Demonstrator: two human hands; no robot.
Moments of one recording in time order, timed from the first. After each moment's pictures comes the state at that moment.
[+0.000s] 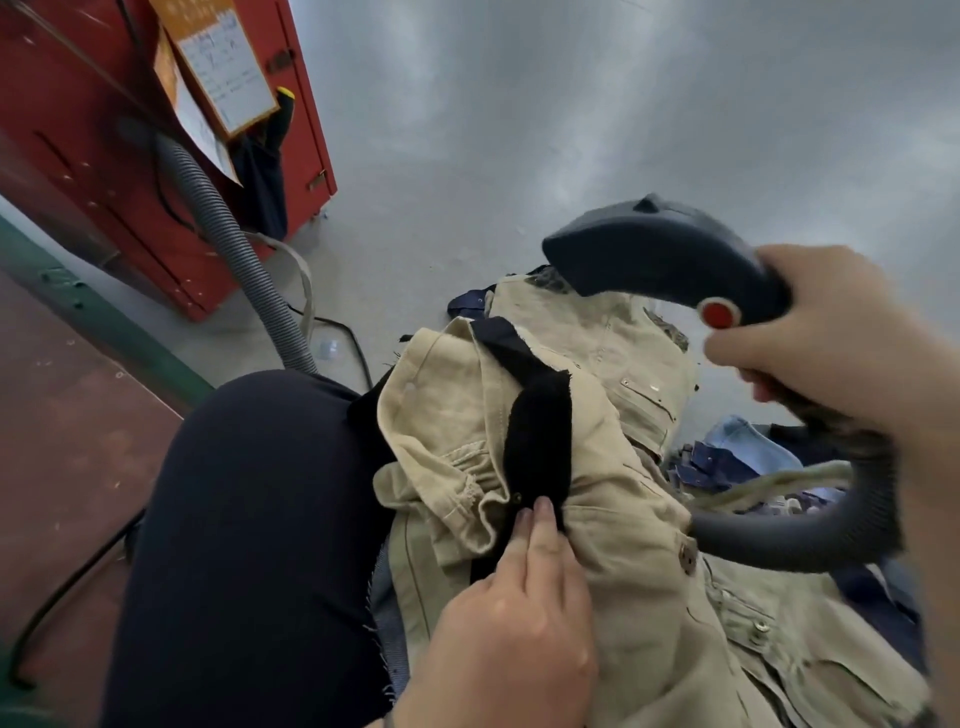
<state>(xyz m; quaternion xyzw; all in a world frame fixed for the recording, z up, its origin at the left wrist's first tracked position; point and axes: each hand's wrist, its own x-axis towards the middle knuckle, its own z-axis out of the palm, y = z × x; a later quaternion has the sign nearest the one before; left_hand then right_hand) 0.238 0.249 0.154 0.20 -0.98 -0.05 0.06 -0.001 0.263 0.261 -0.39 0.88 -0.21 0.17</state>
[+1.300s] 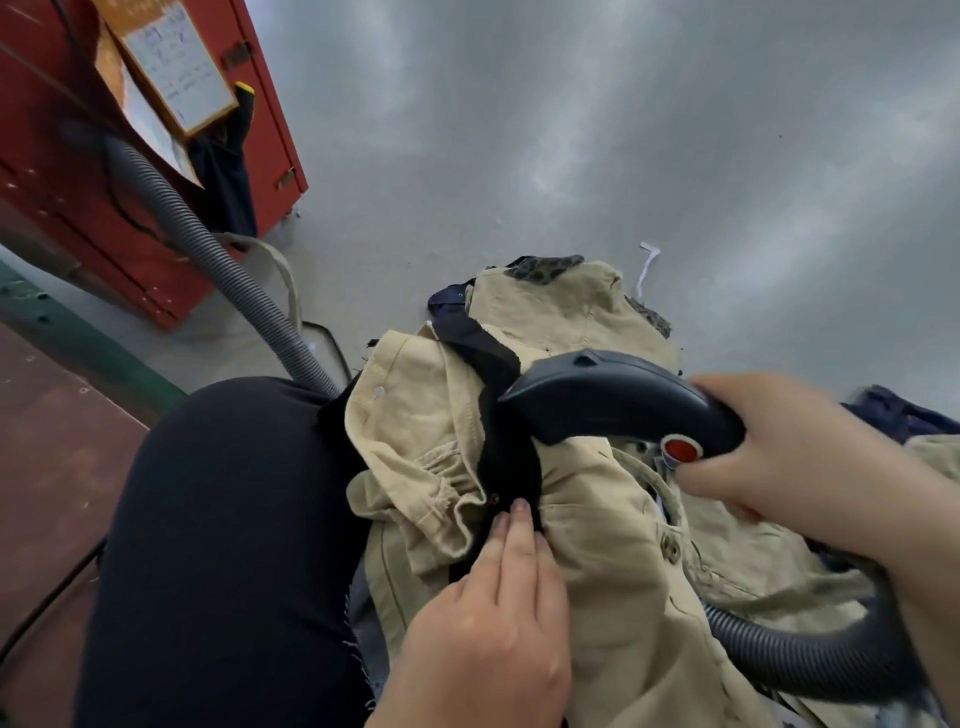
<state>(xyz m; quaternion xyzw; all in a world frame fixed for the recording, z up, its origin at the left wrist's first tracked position) 0.240 0.251 0.151 0.19 -0.98 -0.04 0.10 0.026 0.305 0.236 -0.40 0.87 -0.07 0.28</state>
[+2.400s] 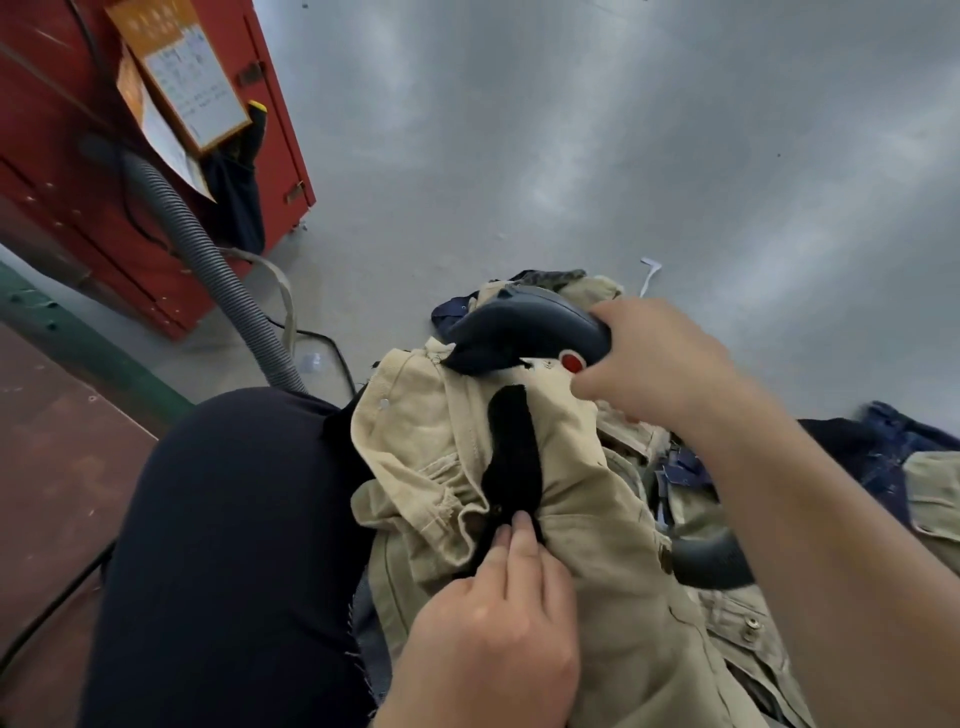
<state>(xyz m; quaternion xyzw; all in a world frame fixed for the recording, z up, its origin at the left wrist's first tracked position) 0.232 0.247 0.158 0.20 -0.97 -0.04 0.14 0.026 0.216 0.212 -0.42 0.89 -0.05 0.19</state>
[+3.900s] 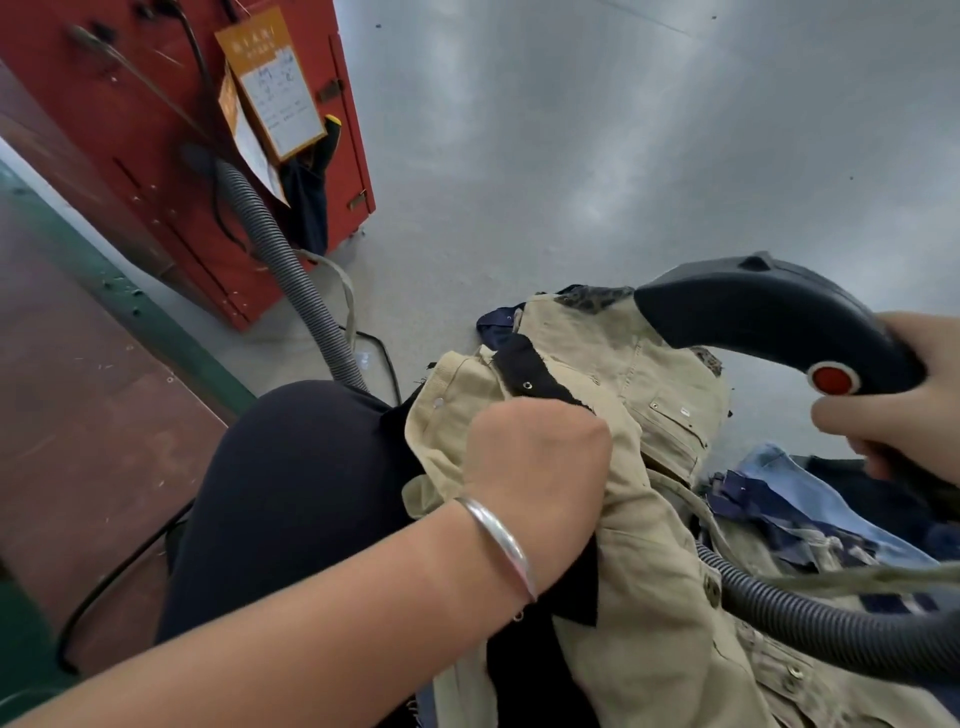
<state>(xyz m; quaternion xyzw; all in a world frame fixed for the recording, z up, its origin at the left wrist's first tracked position) 0.175 0.179 0.201 0.32 -0.95 -0.04 0.00 -0.058 0.321 0.238 -0.32 0.90 -0.21 0.22</state>
